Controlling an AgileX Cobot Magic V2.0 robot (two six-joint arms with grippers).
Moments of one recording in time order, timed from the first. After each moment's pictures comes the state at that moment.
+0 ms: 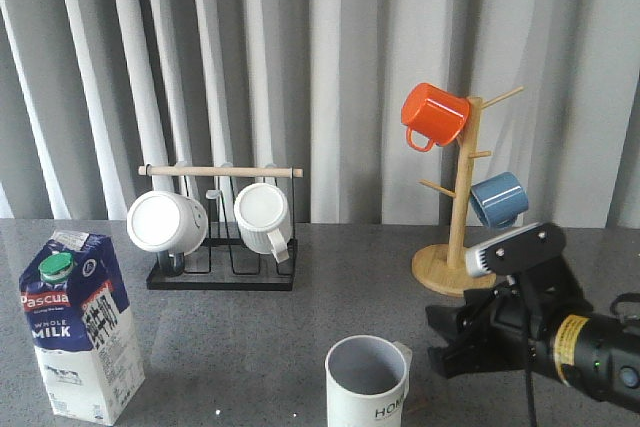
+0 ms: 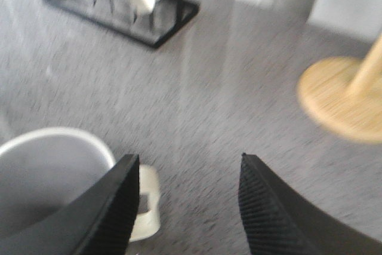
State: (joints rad) left arm -0.05 0.76 -0.92 -0.18 0.30 0.01; right arm 0.23 1.44 -0.90 -1.41 -0.19 1.27
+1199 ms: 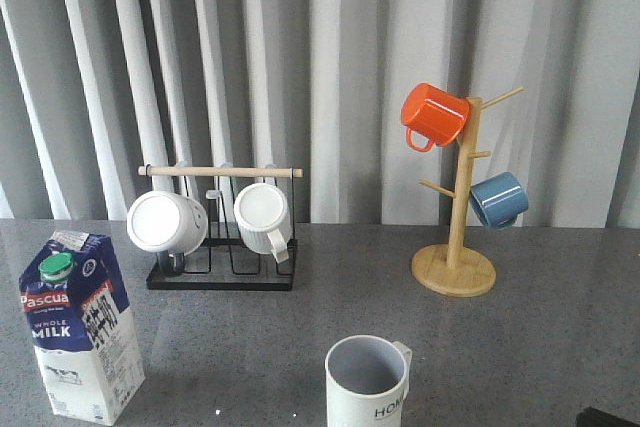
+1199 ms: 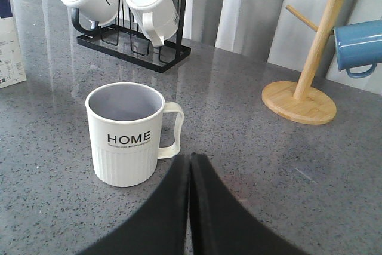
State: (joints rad) left arm -0.05 0.76 -0.92 -0.18 0.30 0.01; right arm 0.23 0.67 -0.40 -1.75 -0.16 1.61
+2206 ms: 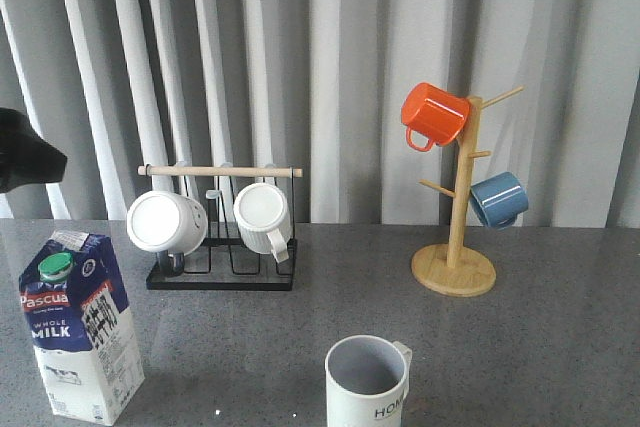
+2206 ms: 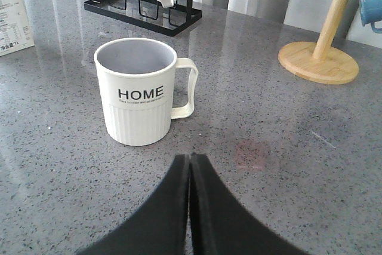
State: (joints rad) left arm -0.05 1.38 -1.70 -0.22 1.05 0.21; right arm 0.23 0.67 -0.32 -1.75 -0.18 1.63
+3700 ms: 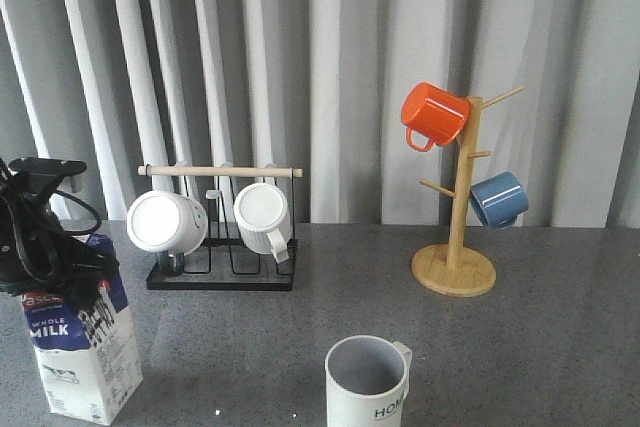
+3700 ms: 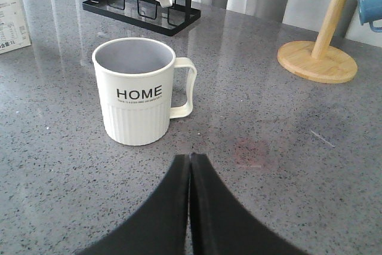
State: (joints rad) left arm -0.05 1.78 -1.76 -0.12 1.19 0.15; right arm 0.23 0.67 -0.32 -1.75 -0.18 1.64
